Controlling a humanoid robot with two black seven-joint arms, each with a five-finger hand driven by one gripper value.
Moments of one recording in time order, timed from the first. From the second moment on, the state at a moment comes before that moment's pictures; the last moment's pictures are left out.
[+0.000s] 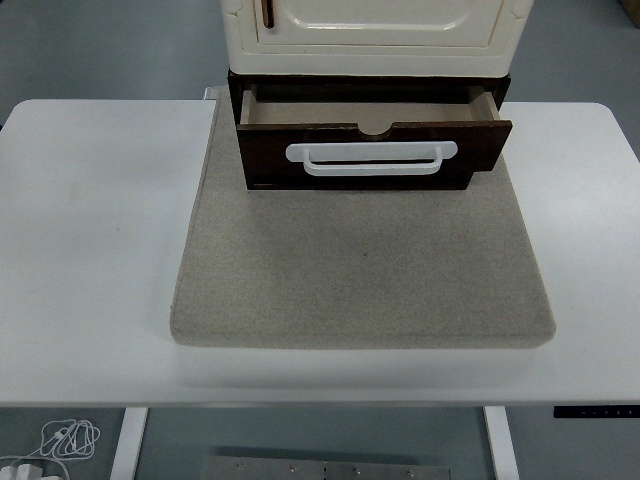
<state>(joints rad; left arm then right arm) -1.38 0.43 -0.69 -0.42 -0.34 0.01 -0.04 -0.08 0.00 0.13 0.14 -0.15 0.22 0.03</state>
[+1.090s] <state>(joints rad) -1.04 0.25 -0.94 -0.40 -0.37 -0.15 -0.07 -0.09 0.00 0.14 0.14 -0.15 0.22 0.03</state>
